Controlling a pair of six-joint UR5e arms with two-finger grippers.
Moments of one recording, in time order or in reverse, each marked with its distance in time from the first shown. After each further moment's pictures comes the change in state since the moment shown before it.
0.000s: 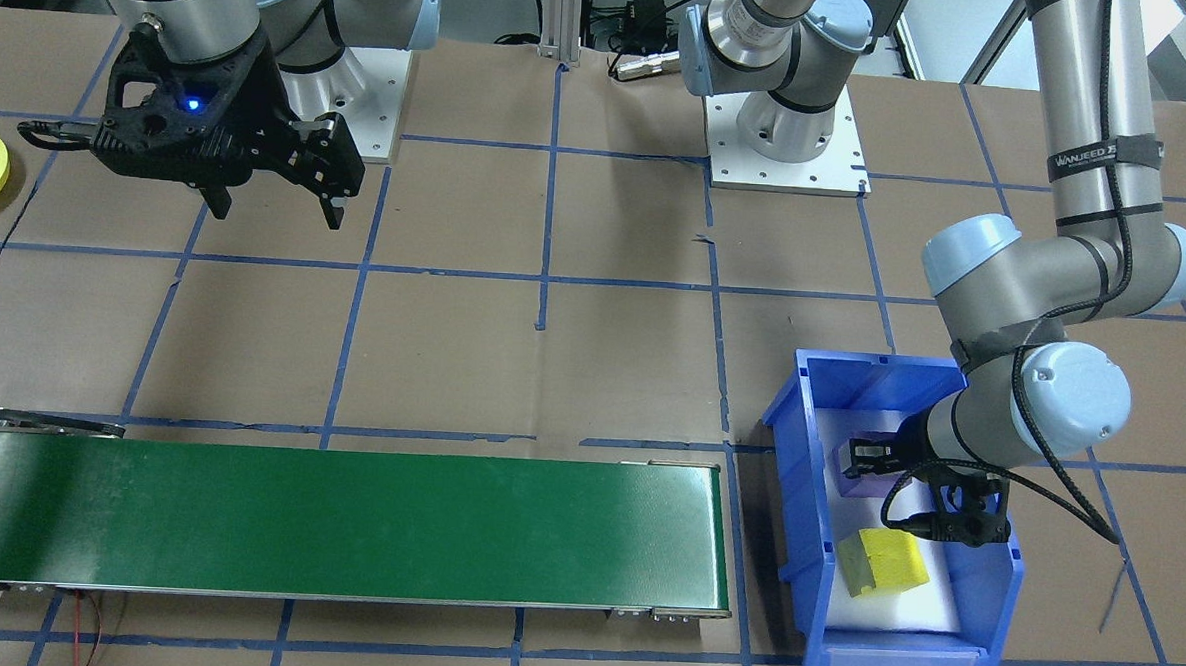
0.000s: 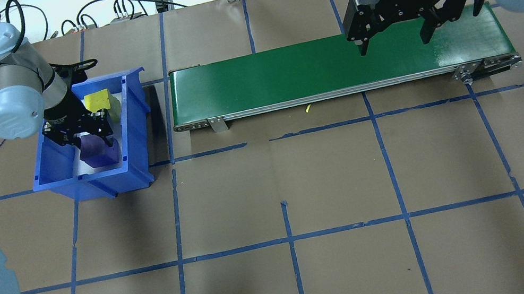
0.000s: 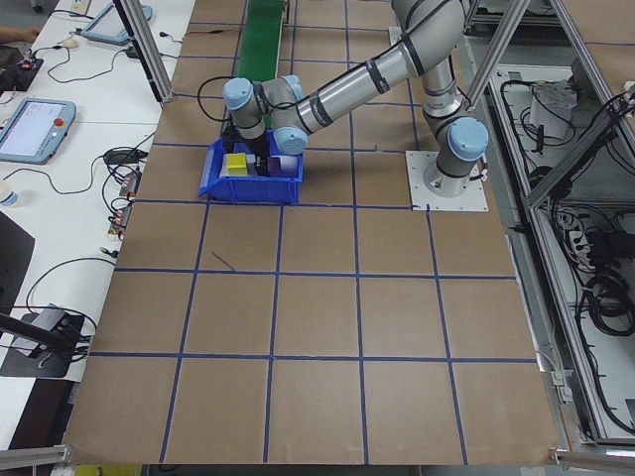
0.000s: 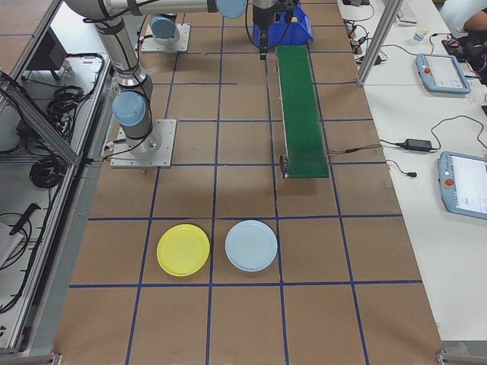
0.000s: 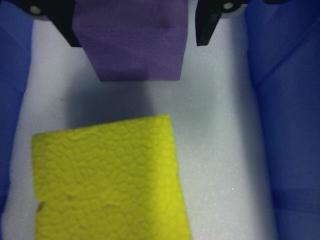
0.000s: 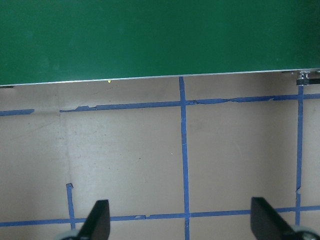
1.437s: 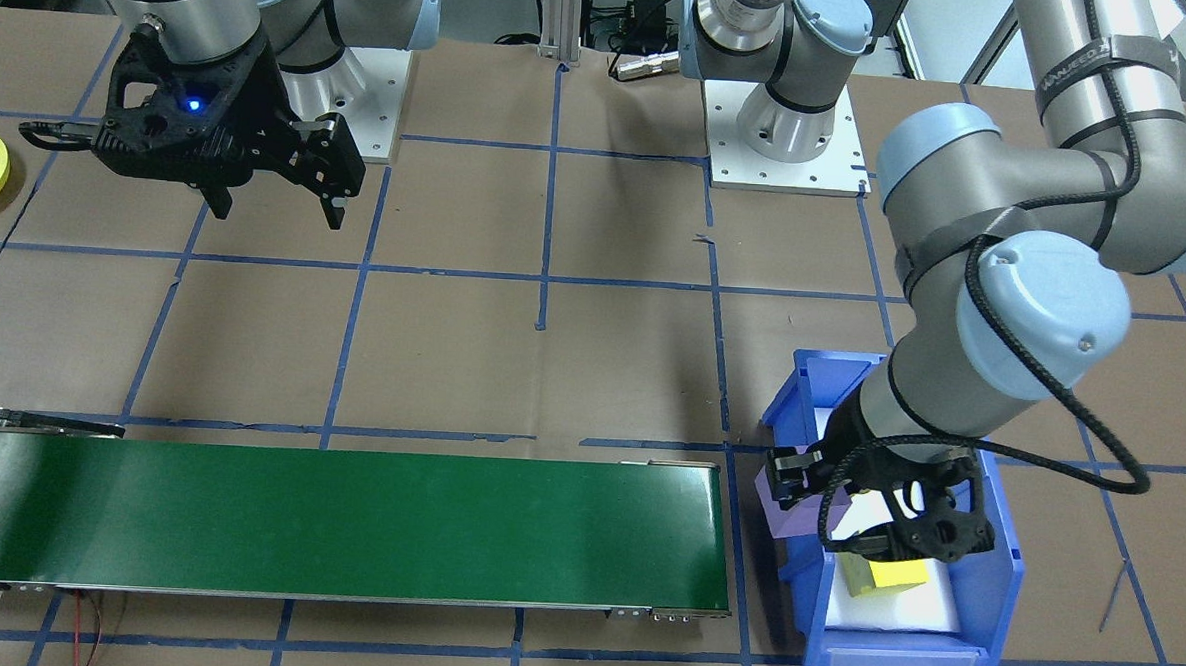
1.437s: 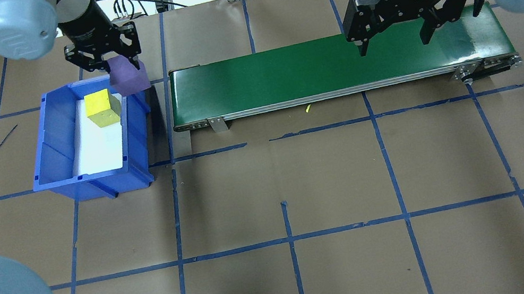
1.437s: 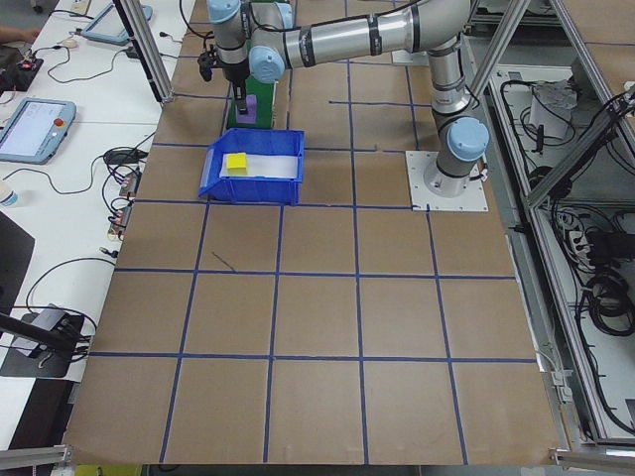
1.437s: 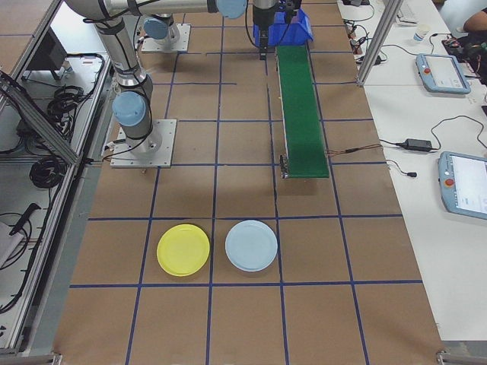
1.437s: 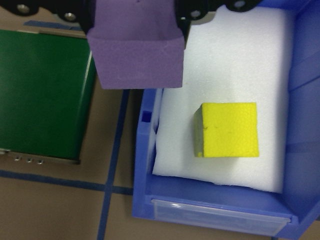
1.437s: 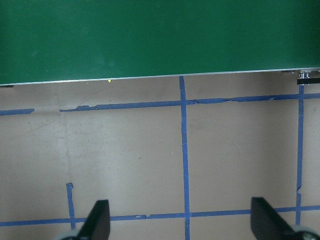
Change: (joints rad) left arm -0.234 -0.004 0.345 -0.145 -0.069 -0.345; right arm 0.000 0.000 0.002 0.000 0.001 0.000
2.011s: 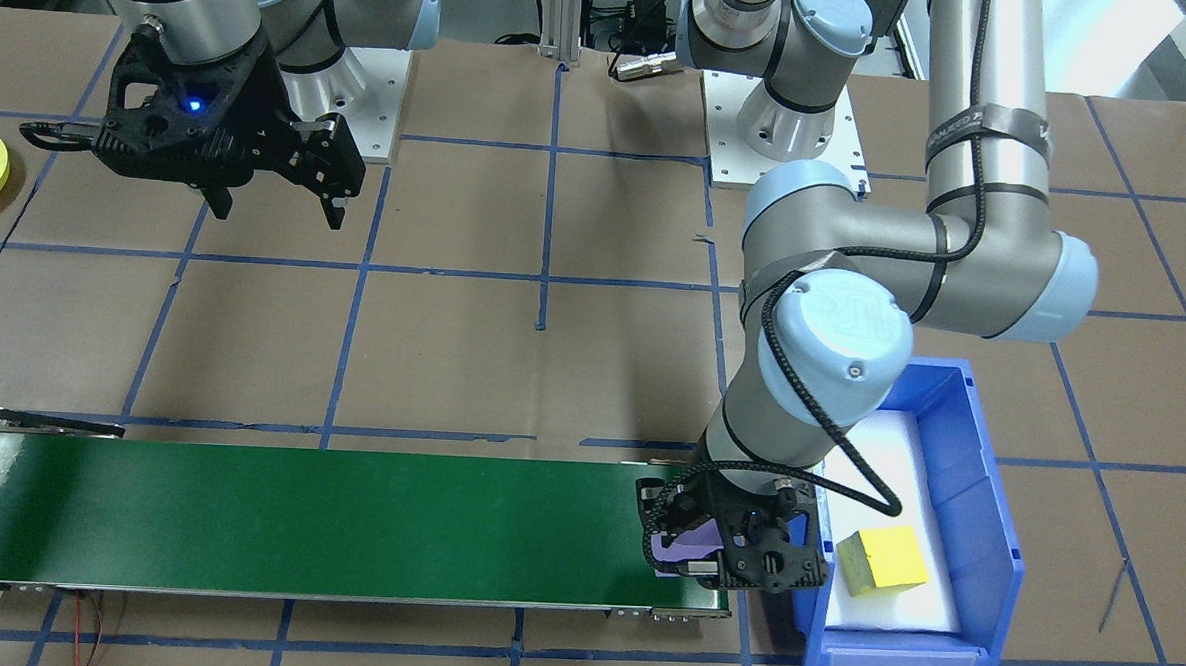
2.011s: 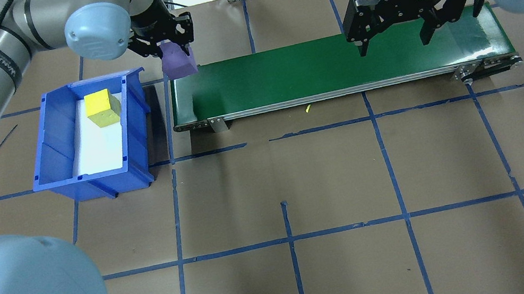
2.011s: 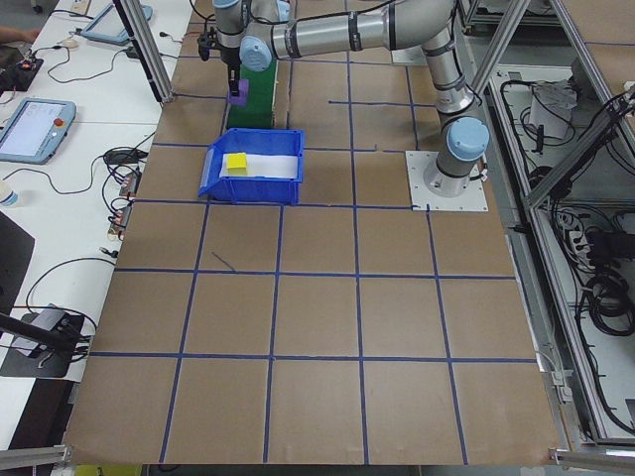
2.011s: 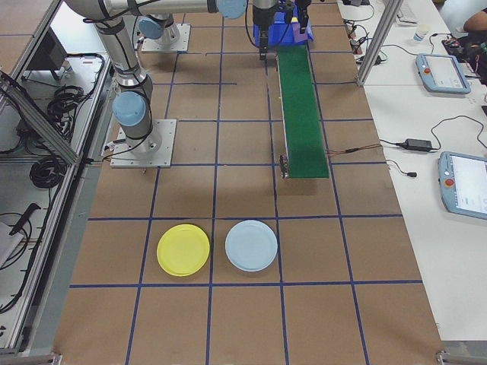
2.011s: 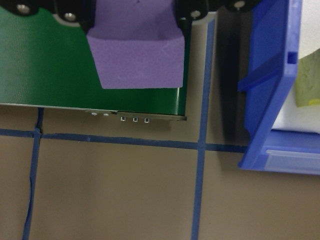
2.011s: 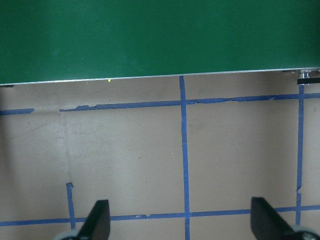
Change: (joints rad) left arm -0.119 -0.081 -0.024 0.177 -0.005 -0.036; right arm 0.000 0.000 0.001 0.000 0.000 0.000
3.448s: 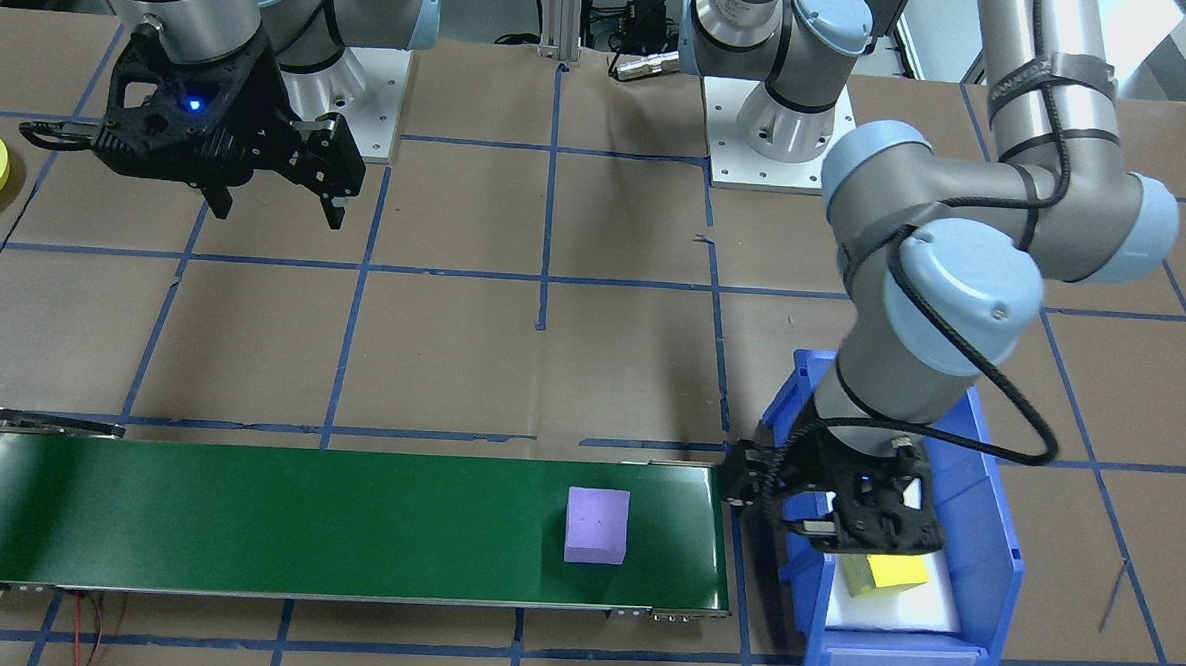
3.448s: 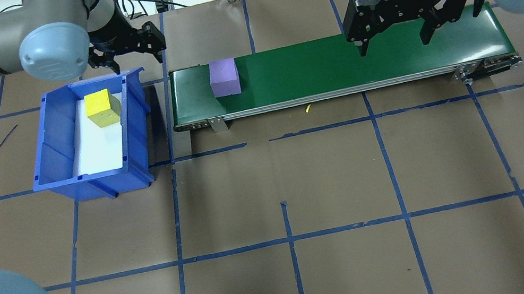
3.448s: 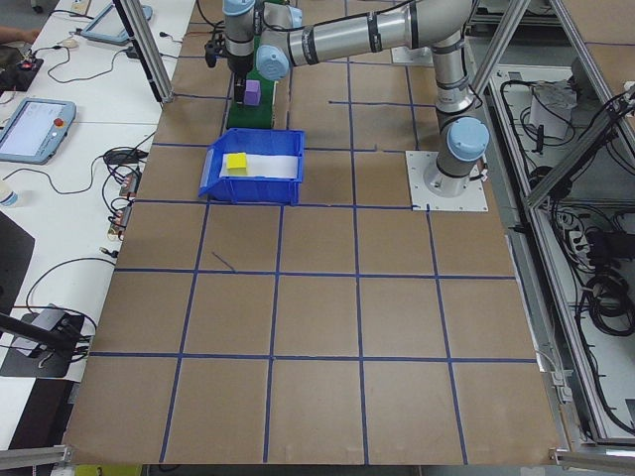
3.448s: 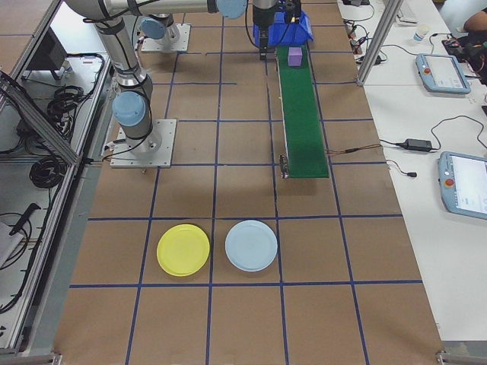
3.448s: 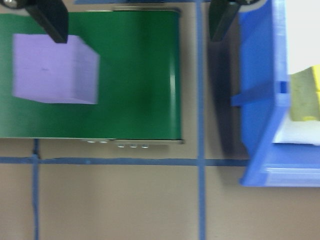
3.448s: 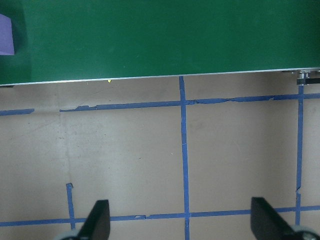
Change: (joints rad) left arm 0.147 0.108 -0.093 0.012 0.017 0.185; right arm -0.004 0.000 -0.003 -0.001 0.000 -0.003
